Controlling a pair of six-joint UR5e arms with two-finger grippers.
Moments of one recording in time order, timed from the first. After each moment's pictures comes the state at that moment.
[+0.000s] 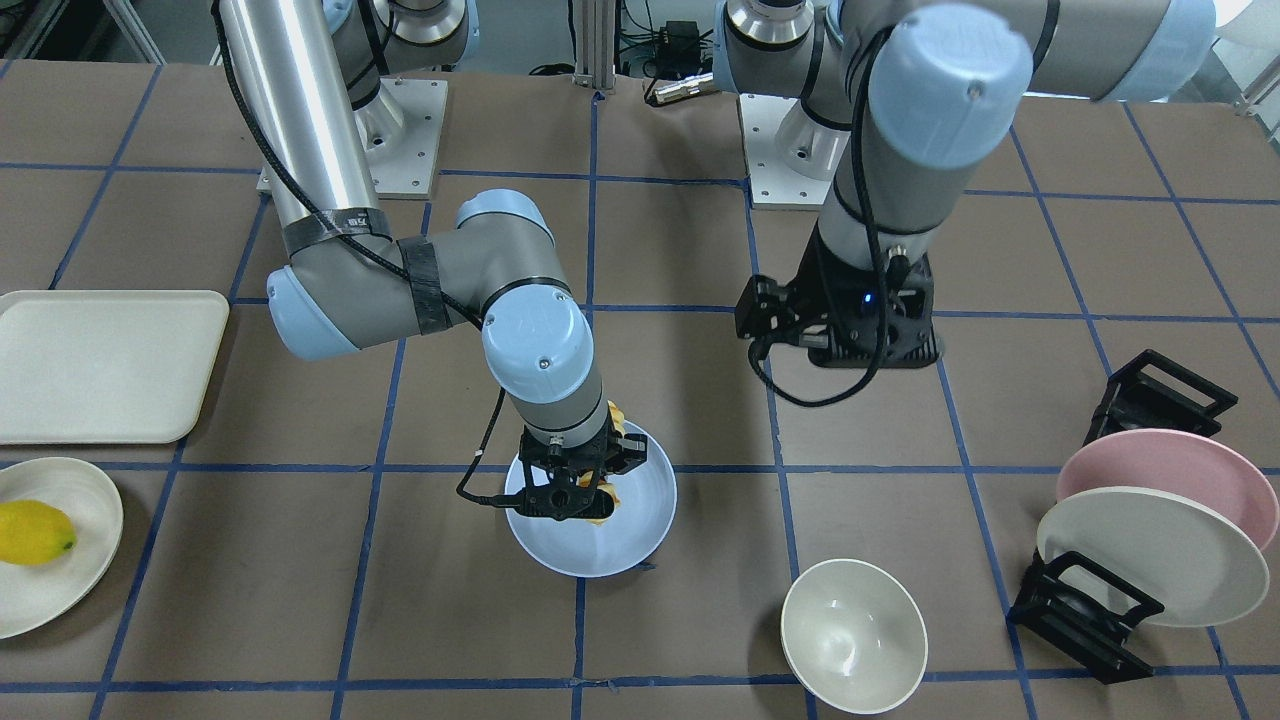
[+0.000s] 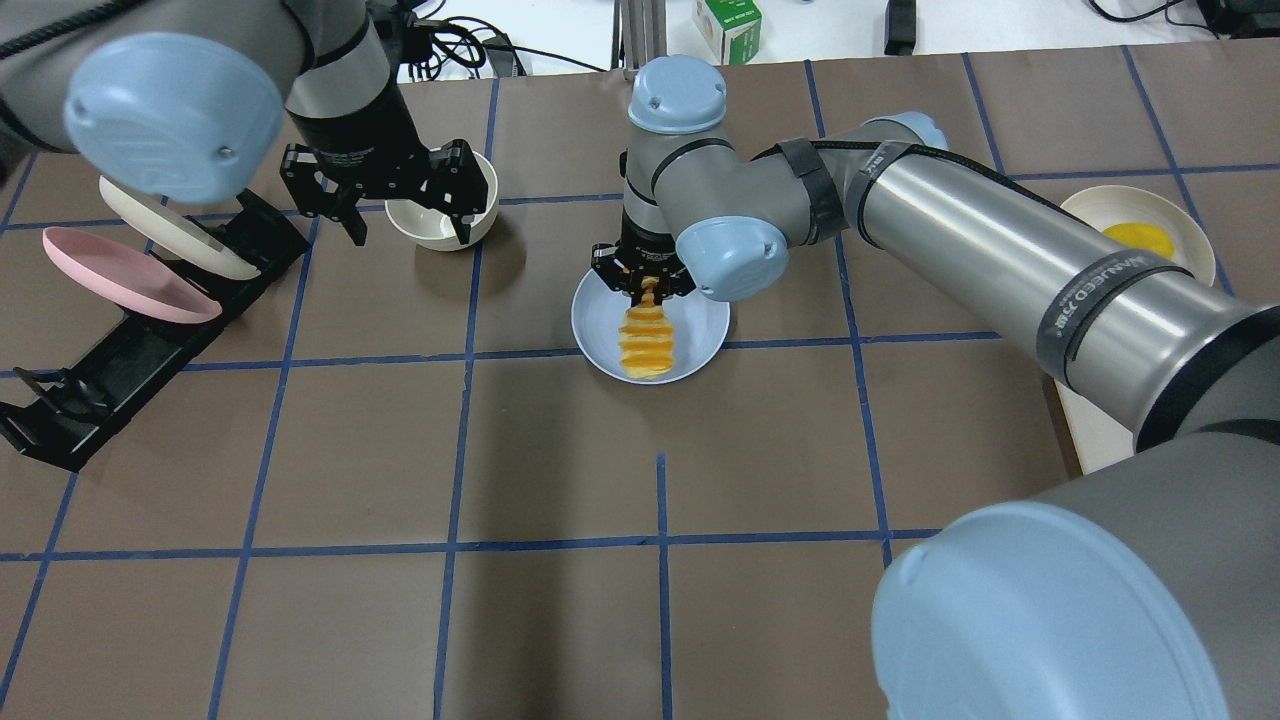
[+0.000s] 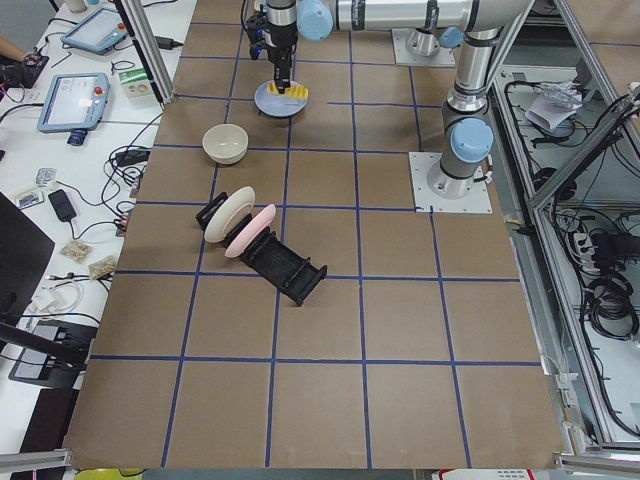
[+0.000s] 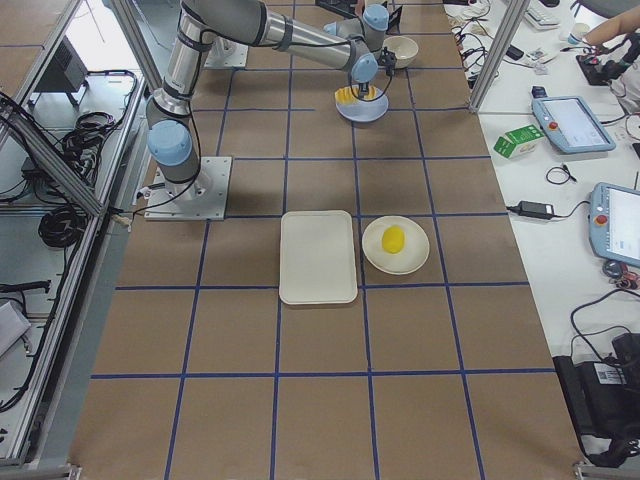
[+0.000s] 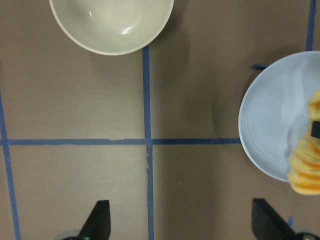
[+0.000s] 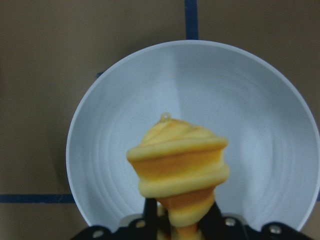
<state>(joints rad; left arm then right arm) -1.65 -1.70 -1.50 -1.56 1.61 -0.07 1.91 -1.01 1.50 -2.09 -1.44 0.40</state>
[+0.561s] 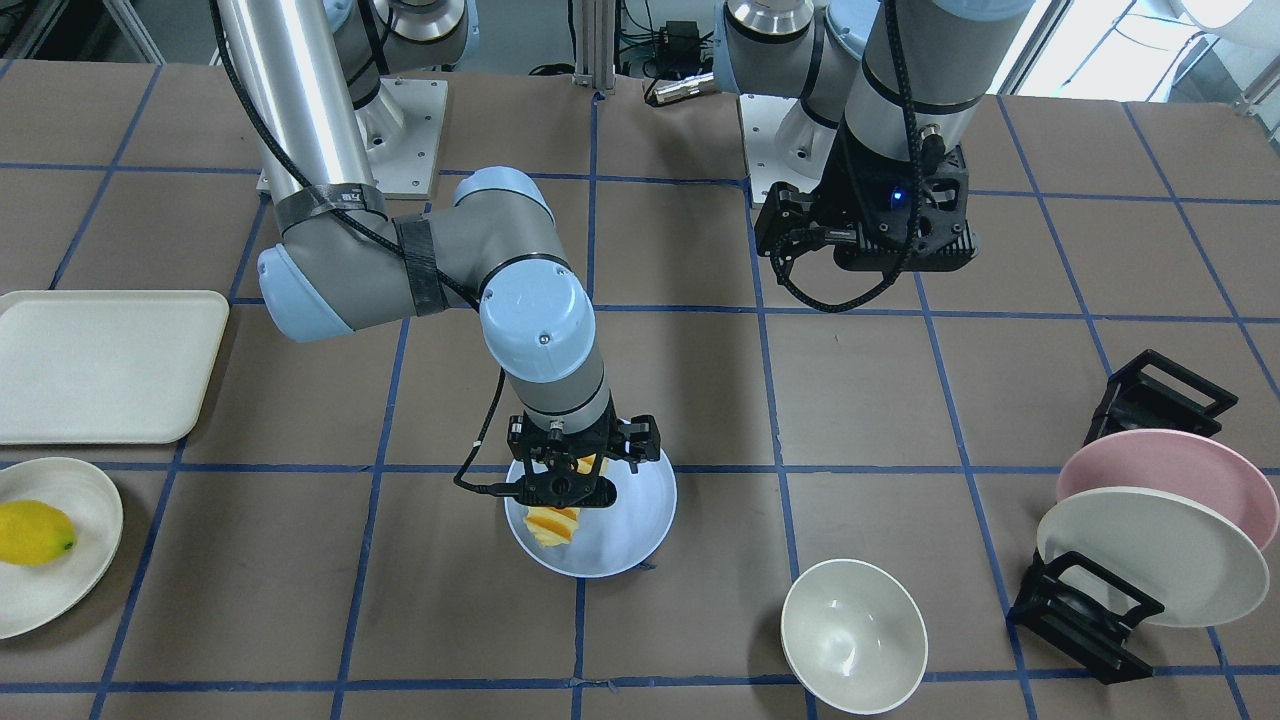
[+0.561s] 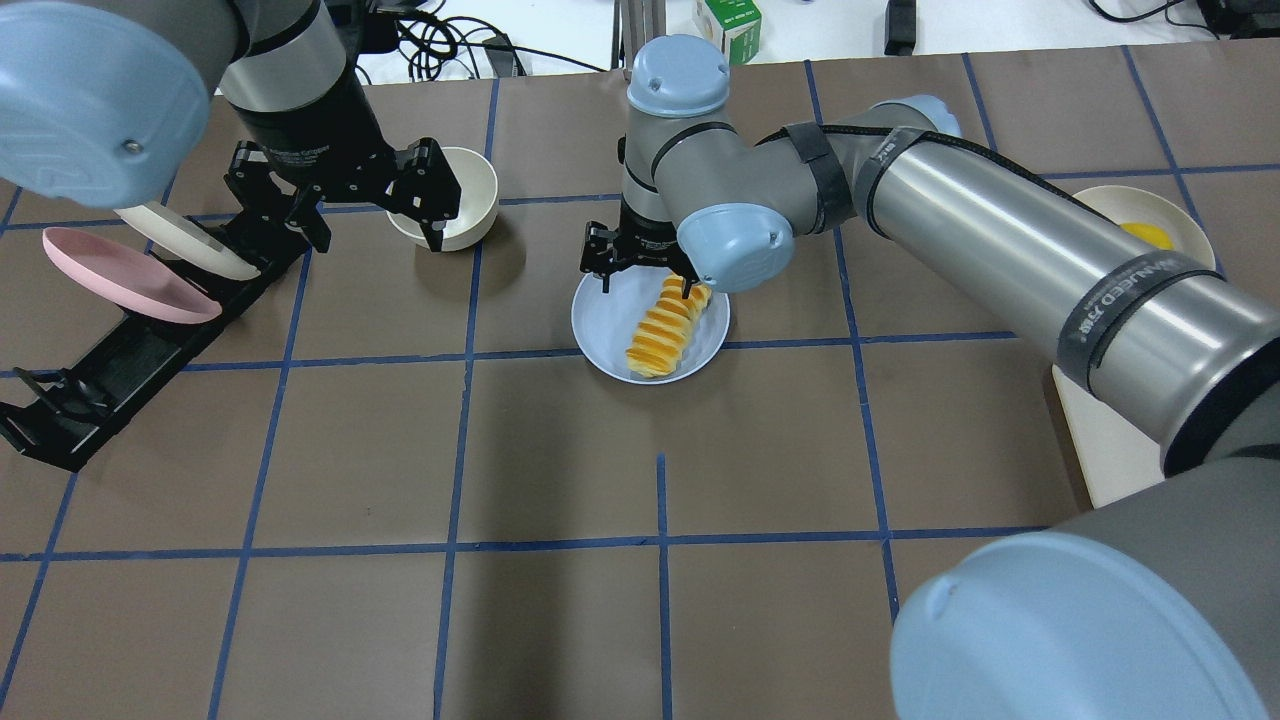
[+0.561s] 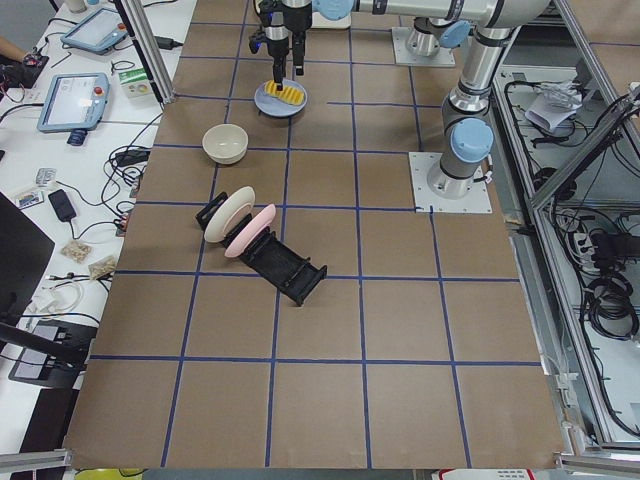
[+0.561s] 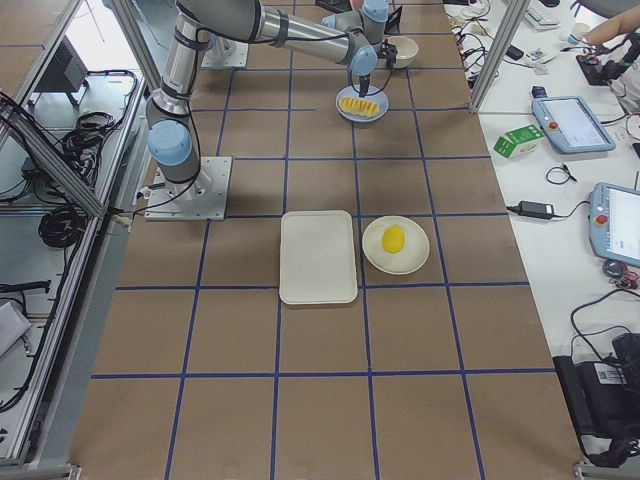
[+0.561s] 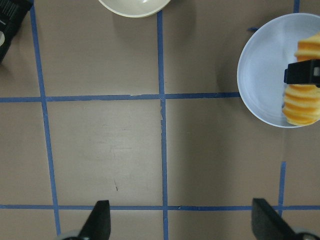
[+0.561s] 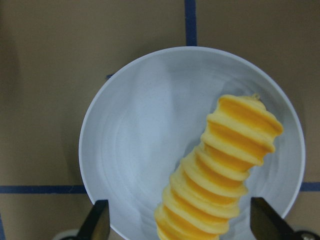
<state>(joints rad) -1.65 -1.64 -1.50 -1.61 1.62 -0.07 1.90 -1.04 1.49 -2.06 -1.44 0.39</state>
